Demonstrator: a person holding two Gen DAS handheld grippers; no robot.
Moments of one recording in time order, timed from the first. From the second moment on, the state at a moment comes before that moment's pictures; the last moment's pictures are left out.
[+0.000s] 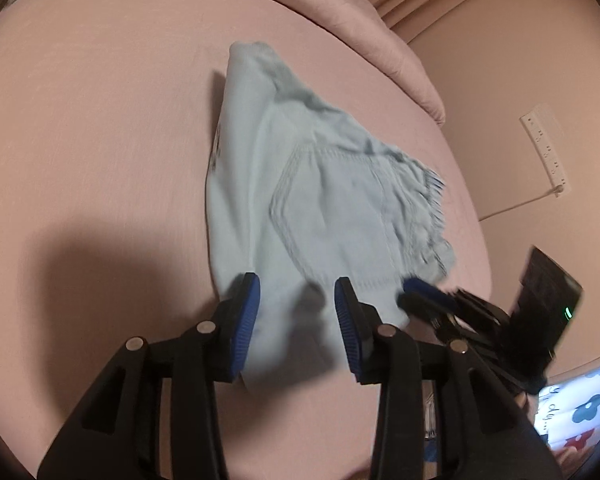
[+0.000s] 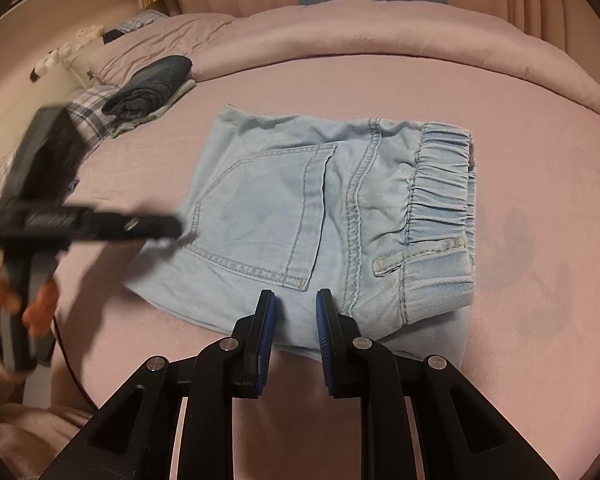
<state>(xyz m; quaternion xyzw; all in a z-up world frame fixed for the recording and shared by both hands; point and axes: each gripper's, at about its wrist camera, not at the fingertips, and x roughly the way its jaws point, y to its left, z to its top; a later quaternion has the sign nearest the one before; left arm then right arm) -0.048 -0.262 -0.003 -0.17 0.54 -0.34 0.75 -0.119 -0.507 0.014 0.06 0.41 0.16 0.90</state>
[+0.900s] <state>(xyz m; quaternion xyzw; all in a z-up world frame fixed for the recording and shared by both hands) -0.032 -0.248 -0.002 -0.18 0.55 -0.29 0.76 -0.118 -0.628 -0.003 0.35 0.38 0.10 0.85</state>
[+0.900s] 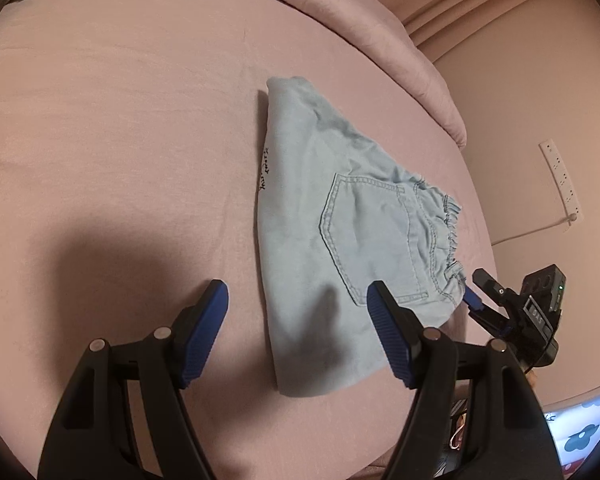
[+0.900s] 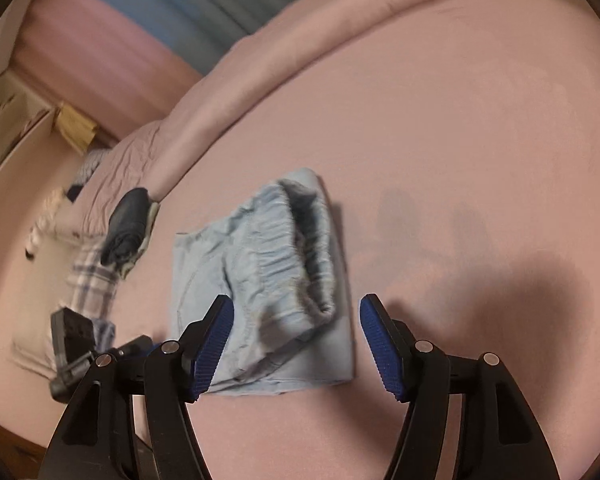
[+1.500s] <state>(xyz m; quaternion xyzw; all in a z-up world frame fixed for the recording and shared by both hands) -0.021 -0.264 -0.008 -0.14 0.55 -0.30 0.76 -0.086 -0.611 -0.017 0.35 0.43 0.15 0.82</state>
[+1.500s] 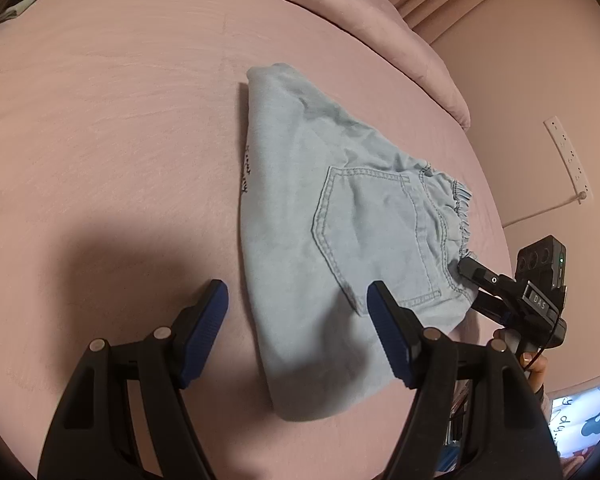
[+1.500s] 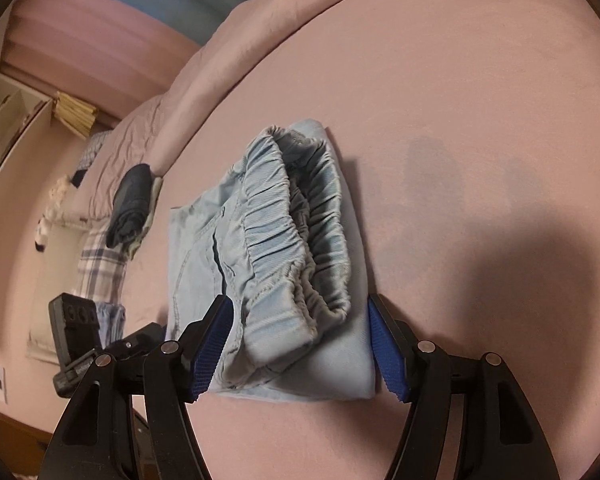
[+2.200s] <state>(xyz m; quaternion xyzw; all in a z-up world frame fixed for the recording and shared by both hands) -0.009 -0.283 -0.013 -0.14 0.56 -0.31 0.76 -0.051 -0.599 -0.013 0.31 0.44 0.16 0.83</state>
